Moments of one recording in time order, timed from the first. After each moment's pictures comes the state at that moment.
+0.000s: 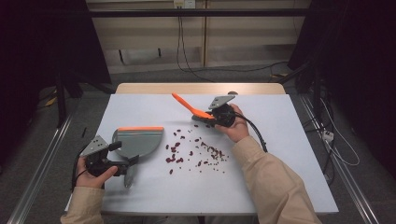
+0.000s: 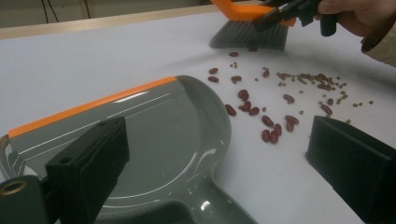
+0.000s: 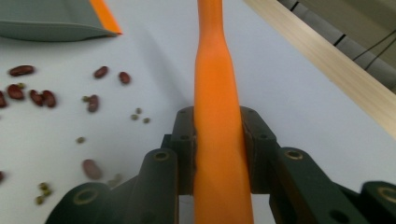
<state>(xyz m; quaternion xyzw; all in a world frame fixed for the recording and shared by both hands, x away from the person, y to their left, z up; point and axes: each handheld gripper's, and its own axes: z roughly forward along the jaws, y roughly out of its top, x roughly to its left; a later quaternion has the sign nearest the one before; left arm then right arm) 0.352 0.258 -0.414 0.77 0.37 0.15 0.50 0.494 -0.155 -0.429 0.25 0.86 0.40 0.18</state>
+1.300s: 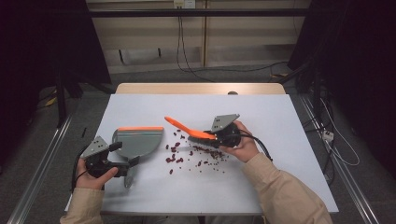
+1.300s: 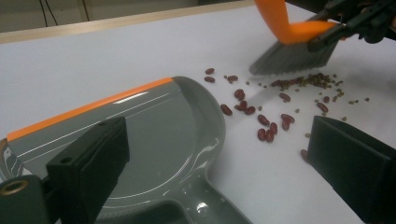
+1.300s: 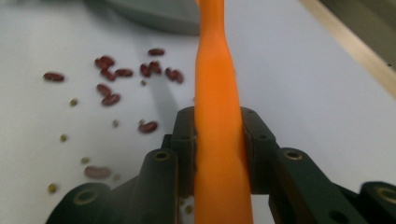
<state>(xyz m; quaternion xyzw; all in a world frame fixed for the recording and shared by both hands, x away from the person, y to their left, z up) 0.349 0.255 -0.412 0.77 0.36 0.15 0.50 0.419 -0.154 -0.413 0.16 0.88 0.41 0.16</state>
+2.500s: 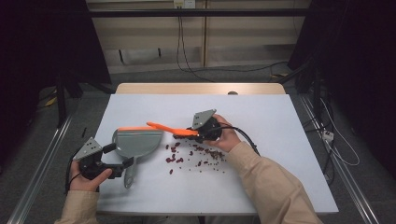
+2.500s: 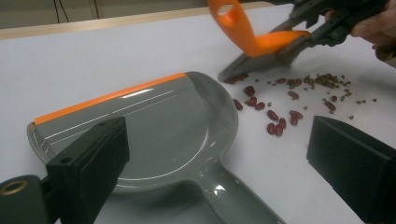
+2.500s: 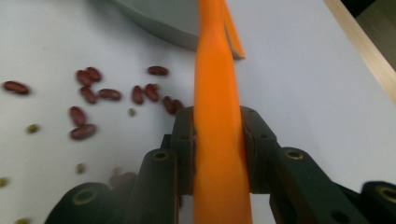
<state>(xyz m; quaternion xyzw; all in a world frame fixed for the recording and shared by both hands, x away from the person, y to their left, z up) 0.343 0.271 -0.412 0.77 0.37 0.16 0.50 0.452 -0.103 -0.426 0.07 0.90 0.40 0.15</state>
